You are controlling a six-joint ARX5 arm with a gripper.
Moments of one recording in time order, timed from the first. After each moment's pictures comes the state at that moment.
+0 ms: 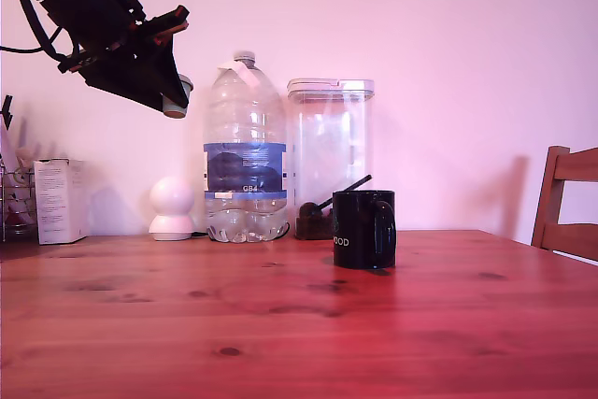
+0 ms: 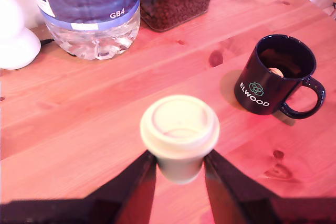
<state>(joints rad) -0.28 1.60 1.29 -0.33 0.24 0.01</state>
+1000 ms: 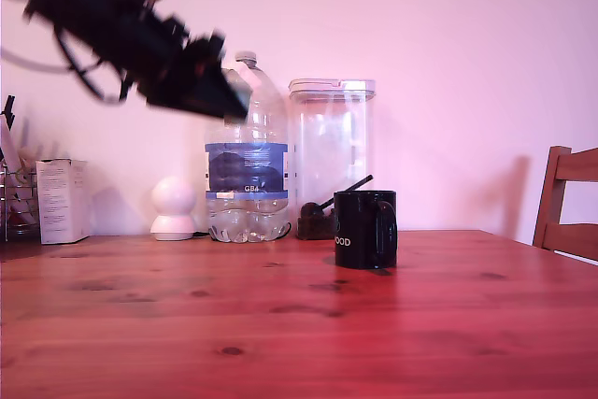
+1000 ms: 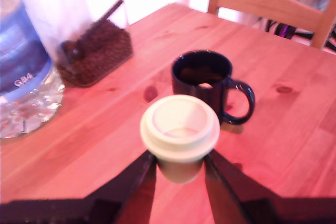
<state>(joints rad) -0.40 1.60 0.97 0.22 0.37 0.18</state>
